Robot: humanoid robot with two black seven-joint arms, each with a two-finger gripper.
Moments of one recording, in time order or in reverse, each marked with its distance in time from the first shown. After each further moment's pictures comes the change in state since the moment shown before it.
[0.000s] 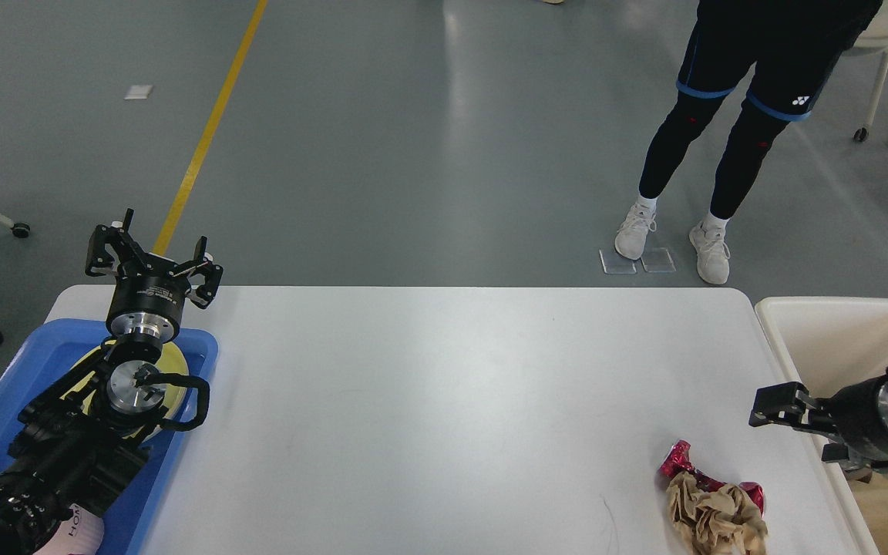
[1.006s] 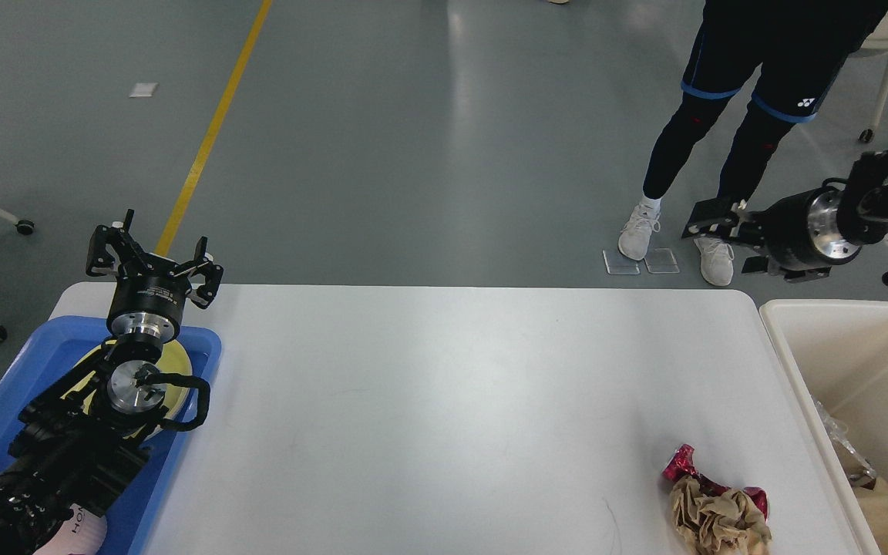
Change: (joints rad) left arm 0.000 -0.001 0.002 0.000 0.000 0.001 0.000; right arm 0.257 0.193 0.112 -0.245 0.131 0.235 -0.024
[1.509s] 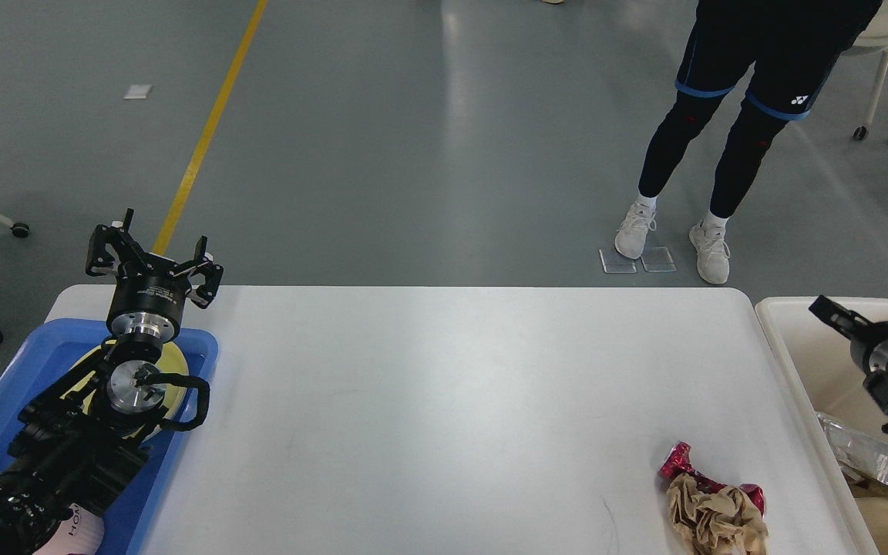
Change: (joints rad) left arm 0.000 0.001 0.000 0.001 -0.001 0.000 0.000; right arm -0.990 0.128 0.116 -1.062 0.269 -0.376 -0.015
